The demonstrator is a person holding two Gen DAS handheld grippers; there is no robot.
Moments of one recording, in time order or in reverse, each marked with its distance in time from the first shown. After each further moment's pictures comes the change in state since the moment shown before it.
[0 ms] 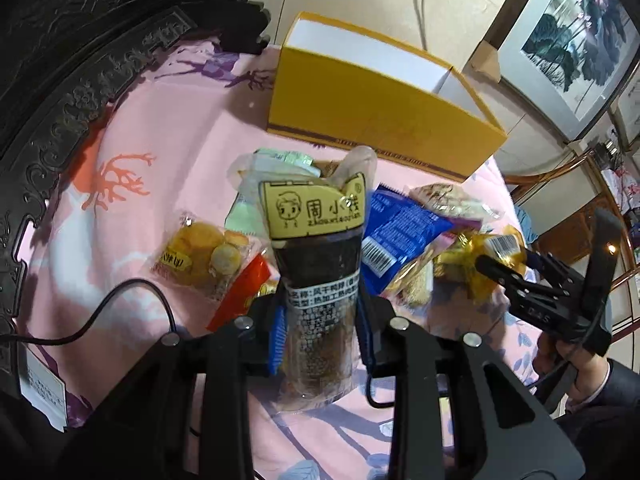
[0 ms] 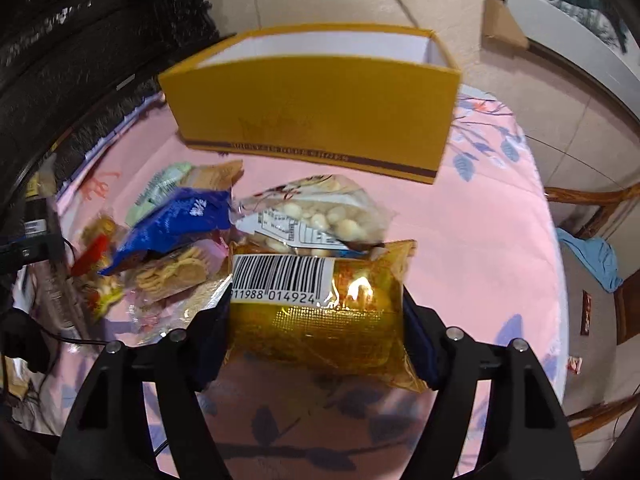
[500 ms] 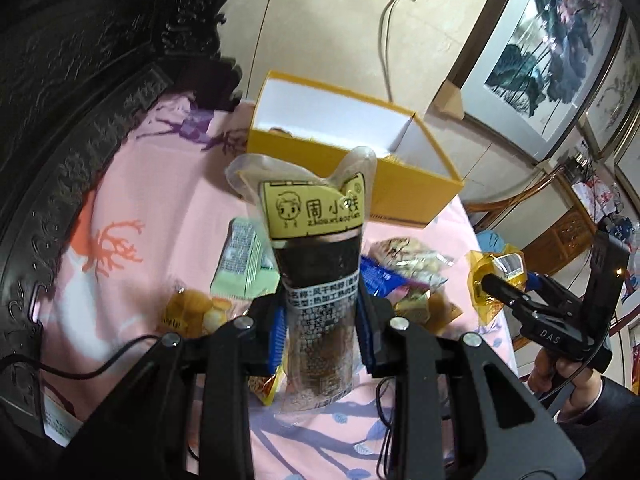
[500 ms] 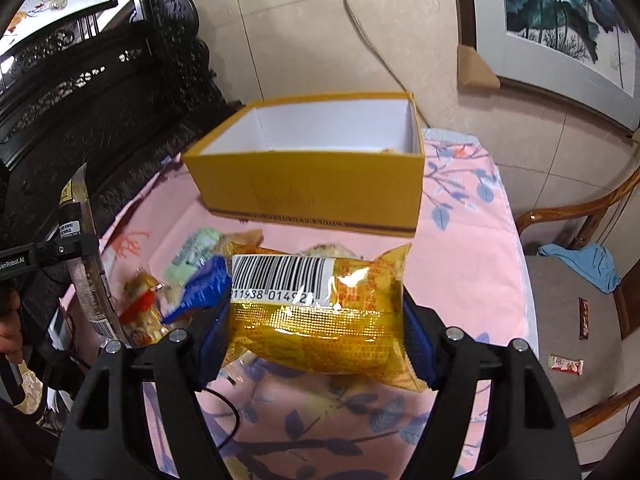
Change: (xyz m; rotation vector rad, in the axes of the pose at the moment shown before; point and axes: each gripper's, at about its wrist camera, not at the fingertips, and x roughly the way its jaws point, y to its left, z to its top) left arm -0.044 -0.016 0.039 0.046 -0.120 -0.079; right arm -0.058 0.004 0.025 0.038 -0.145 0.026
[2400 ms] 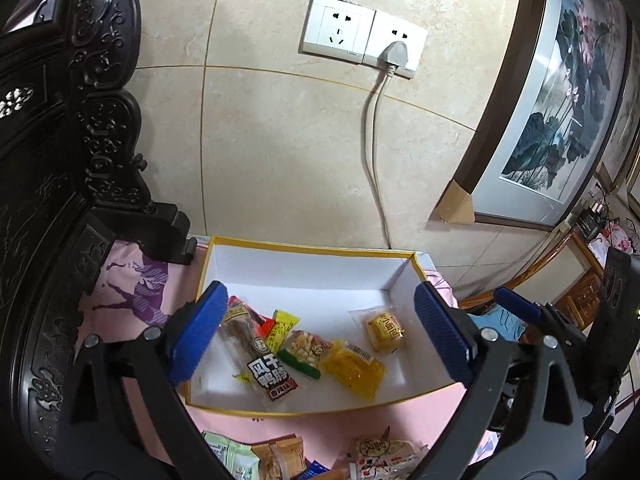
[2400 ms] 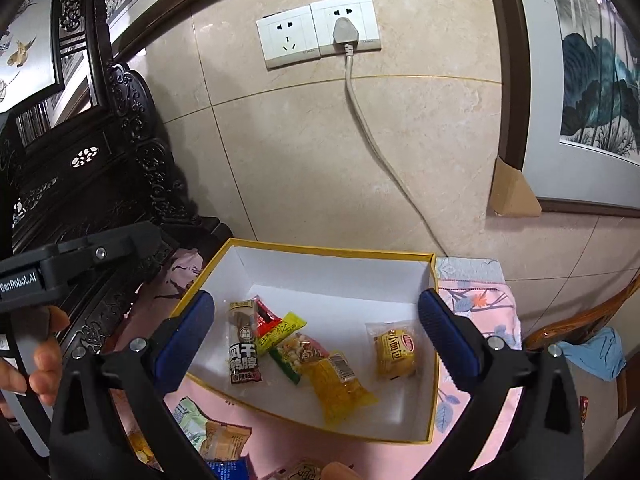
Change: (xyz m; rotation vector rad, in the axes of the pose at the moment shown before) left arm 0.085 -0.067 0.229 0.074 -0.169 0.036; right arm 0.069 -0.016 0.204 0.006 -0.148 -0.004
